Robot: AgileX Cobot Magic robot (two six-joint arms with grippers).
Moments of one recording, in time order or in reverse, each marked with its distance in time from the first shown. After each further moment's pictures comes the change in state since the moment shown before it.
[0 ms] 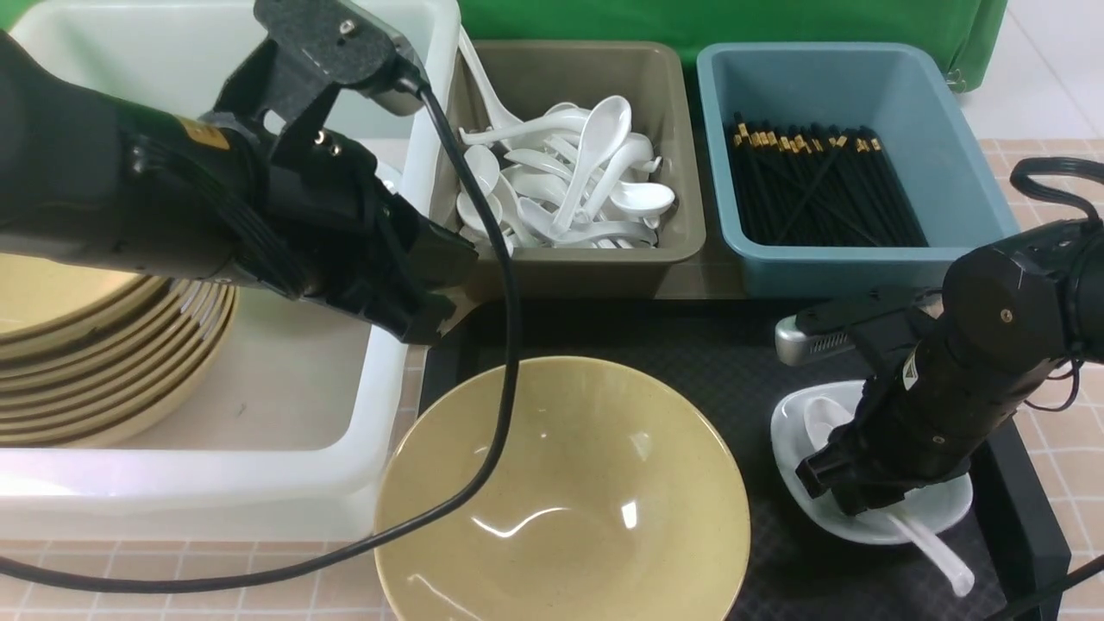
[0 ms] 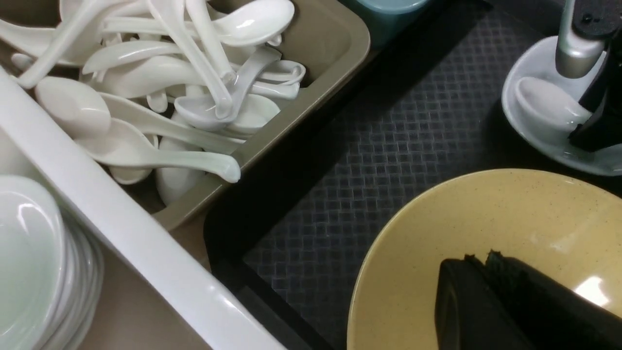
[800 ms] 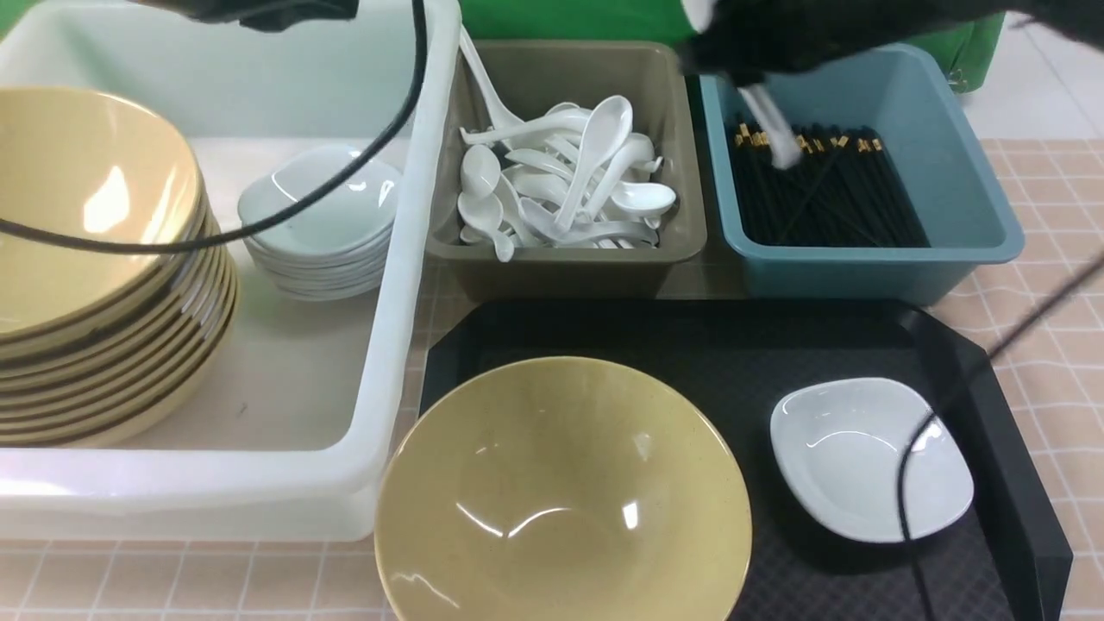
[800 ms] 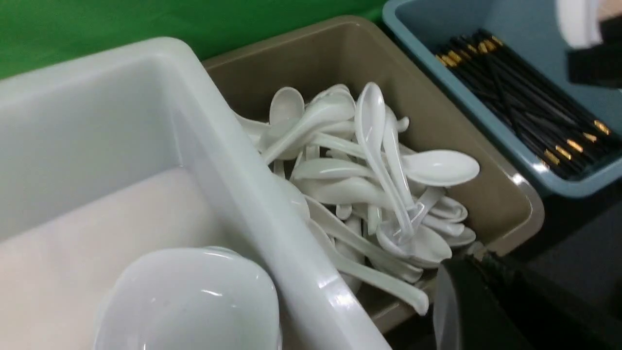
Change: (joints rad) right arm 0.000 0.220 -0.819 0.110 -0.215 -0.130; left arm 0.256 0.230 -0.463 -0.015 0.153 -0.101
